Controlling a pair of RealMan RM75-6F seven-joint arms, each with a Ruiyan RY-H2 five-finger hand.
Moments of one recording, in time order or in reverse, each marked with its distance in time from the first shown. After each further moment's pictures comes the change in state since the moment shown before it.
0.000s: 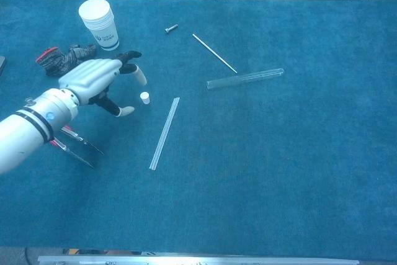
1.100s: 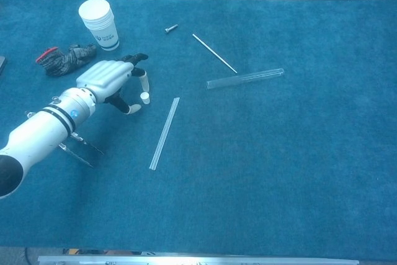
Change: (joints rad) left arm -0.055 -0.120 -0.016 0.200 -0.041 -0.045 0.020; right arm -0.002 0.001 0.001 -0.005 0.012 -0.004 -0.012
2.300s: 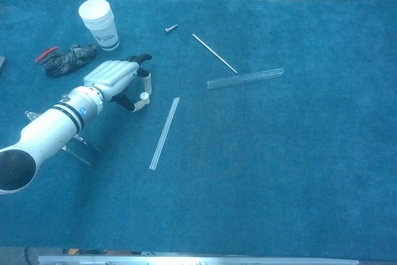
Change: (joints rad) left arm -0.030 -0.038 -0.012 0.045 -0.046 -0.016 0.018; right arm -0.008 0.002 0.002 0.010 0.007 0.004 0.014
